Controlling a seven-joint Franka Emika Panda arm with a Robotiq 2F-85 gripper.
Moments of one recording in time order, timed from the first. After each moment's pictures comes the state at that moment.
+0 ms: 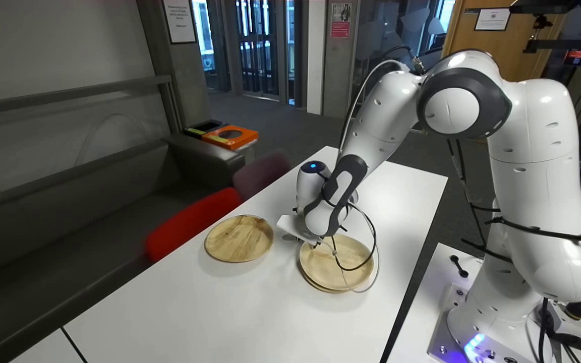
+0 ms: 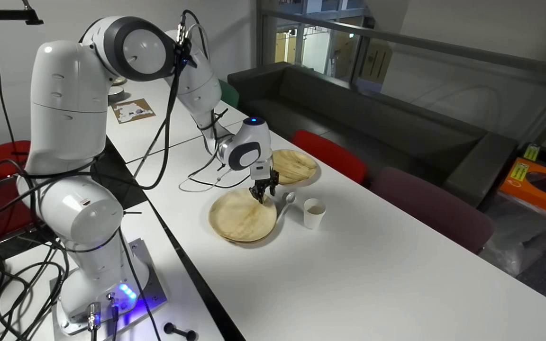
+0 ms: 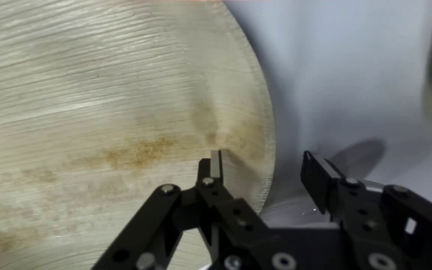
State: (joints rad) arm 0.35 0.42 -0.28 -2.36 0.02 2.89 1.52
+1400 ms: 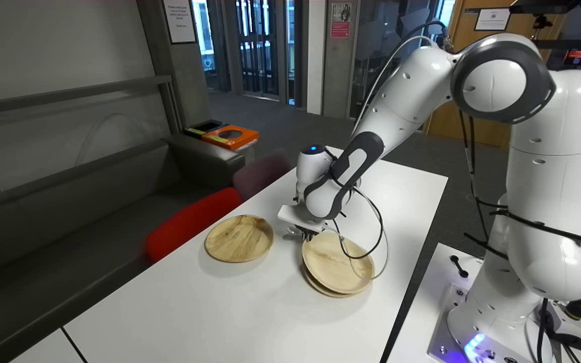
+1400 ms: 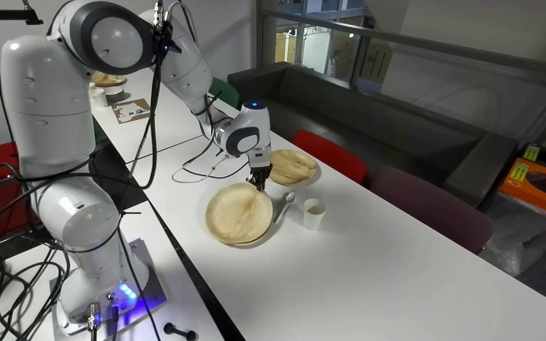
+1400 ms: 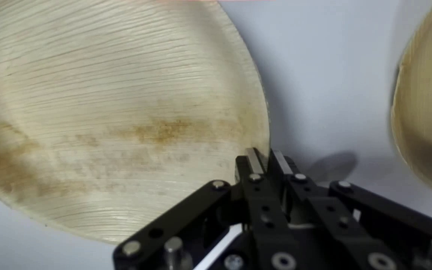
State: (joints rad) arm 0.25 0.26 -0.17 -2.39 0.01 2.72 1.41
